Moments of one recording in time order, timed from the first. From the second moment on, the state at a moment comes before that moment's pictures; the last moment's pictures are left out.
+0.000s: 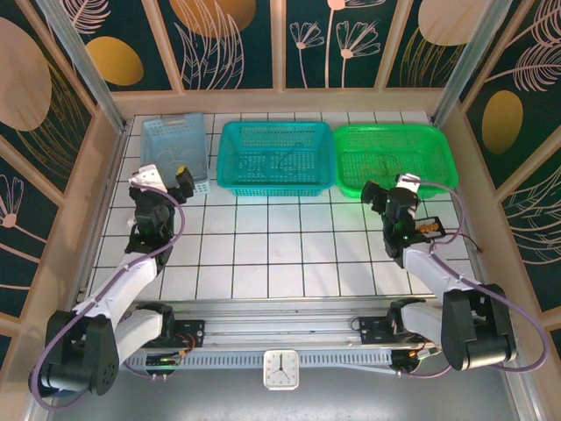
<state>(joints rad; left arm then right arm) -0.15 1.05 0.43 0.47 -0.34 -0.23 0.17 1.13 0.43 0.32 0.30 0.36</state>
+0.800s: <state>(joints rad) -0.05 1.53 0.18 1.21 -0.29 -0.08 -0.03 1.52 0.24 1.10 0.12 0.17</state>
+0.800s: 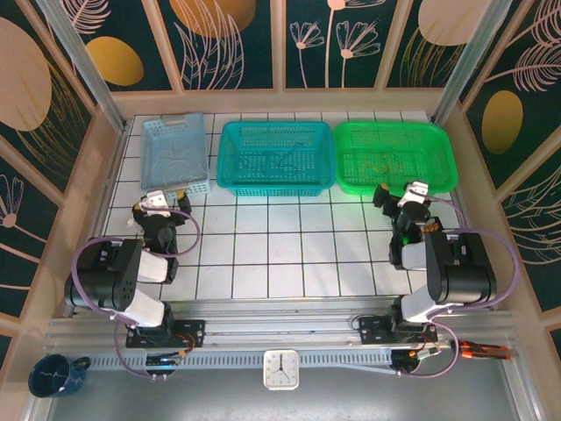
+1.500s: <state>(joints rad) -0.02 1.53 0.22 1.21 -0.14 -0.06 -0.03 1.56 0.20 1.22 0.00 0.14</state>
